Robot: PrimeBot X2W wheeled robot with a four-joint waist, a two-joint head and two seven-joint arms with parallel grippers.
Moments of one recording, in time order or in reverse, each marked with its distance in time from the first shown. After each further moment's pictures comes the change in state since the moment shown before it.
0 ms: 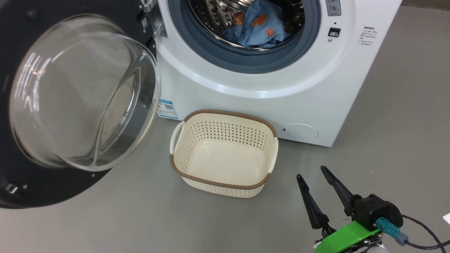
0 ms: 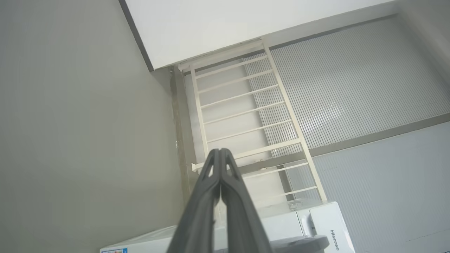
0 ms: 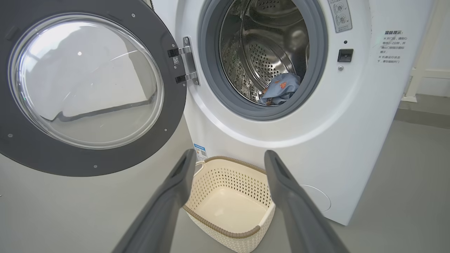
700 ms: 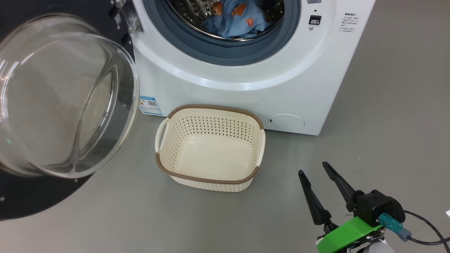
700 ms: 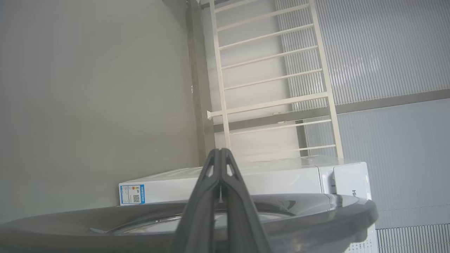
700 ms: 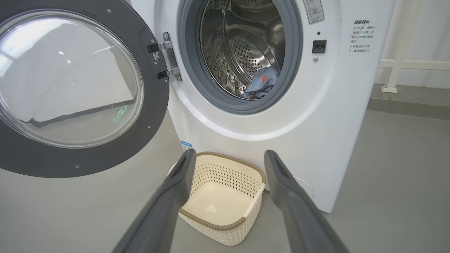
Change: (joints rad) left arm -0.035 0.052 -0.037 0.117 -0.044 0.052 0.205; right arm -0.023 -0.022 0.009 0.004 0.016 0.000 0.000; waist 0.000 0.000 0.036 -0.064
